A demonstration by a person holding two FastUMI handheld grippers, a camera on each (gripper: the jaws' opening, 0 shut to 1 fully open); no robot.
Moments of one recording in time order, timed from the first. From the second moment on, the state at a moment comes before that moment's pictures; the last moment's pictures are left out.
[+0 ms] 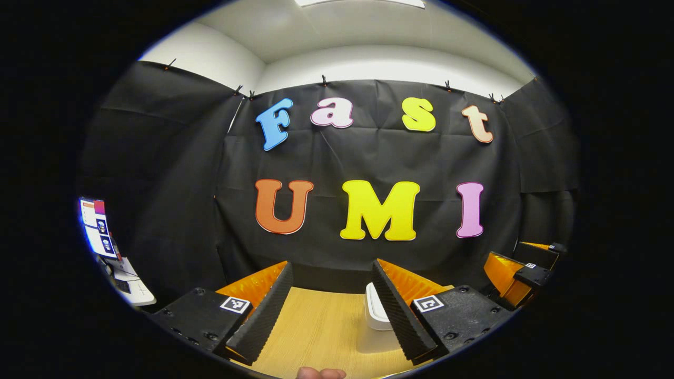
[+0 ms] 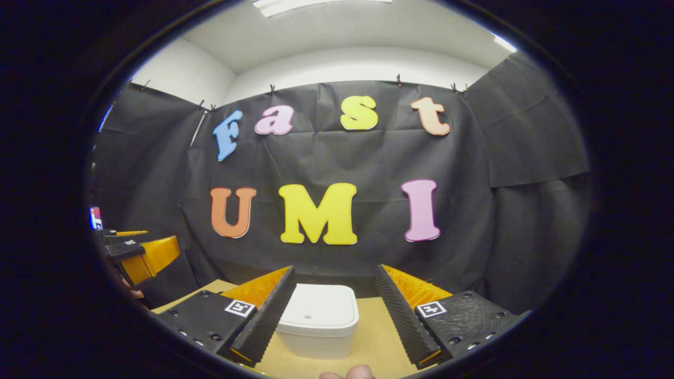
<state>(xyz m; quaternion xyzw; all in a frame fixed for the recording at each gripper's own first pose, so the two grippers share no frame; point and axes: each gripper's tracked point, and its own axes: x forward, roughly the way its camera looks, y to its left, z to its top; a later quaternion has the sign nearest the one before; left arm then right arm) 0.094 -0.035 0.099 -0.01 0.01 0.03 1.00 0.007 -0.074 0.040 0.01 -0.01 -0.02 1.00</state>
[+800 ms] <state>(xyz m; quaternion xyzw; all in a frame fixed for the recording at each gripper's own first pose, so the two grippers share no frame) 0.103 -0.031 0.096 -0.01 0.01 0.03 1.00 0.017 -0.062 0.045 0.01 -0.01 -0.01 1.00</state>
